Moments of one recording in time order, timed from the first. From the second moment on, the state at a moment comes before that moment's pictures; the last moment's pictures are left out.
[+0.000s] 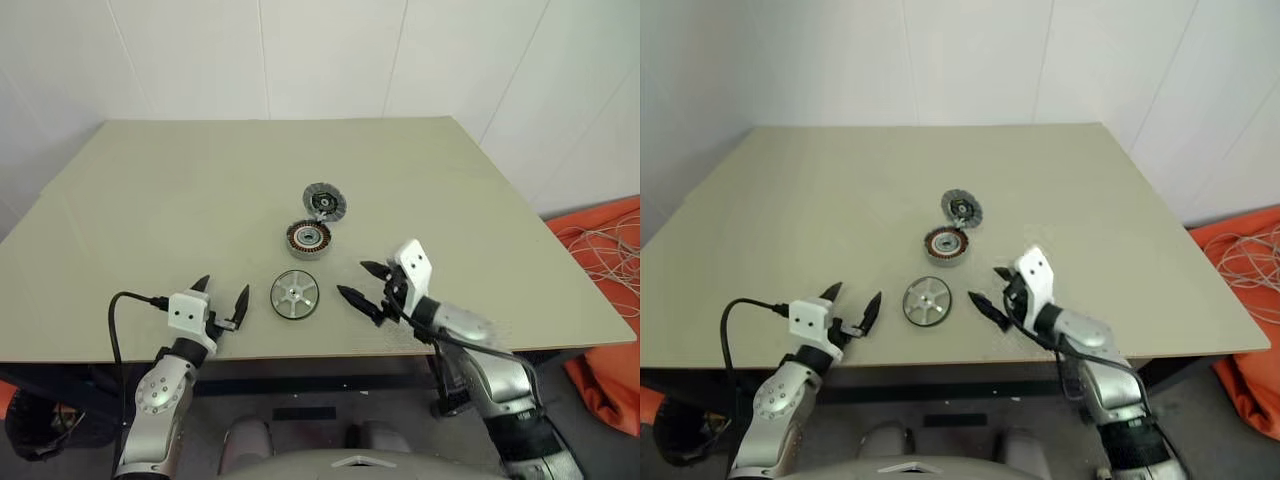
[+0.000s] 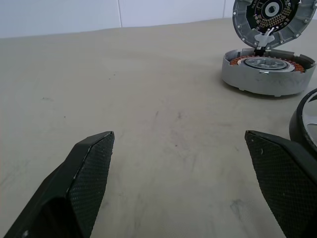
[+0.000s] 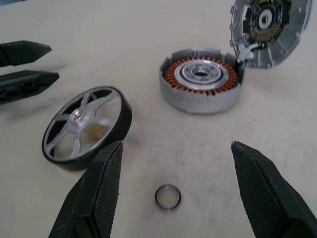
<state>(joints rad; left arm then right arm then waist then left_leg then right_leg) 0.23 0.18 0.05 -0.02 -0.15 -0.19 -0.32 -0.11 -0.35 0.14 -0.17 0.25 0.37 0.65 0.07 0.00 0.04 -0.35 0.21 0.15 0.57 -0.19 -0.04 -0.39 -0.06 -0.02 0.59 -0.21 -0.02</state>
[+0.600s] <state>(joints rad) 0.24 0.18 0.05 -0.03 -0.15 -0.18 -0.32 -0.14 -0.44 0.22 -0.10 0.17 0.45 0.70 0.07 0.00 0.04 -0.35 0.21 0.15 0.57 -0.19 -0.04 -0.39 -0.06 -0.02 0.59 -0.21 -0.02</state>
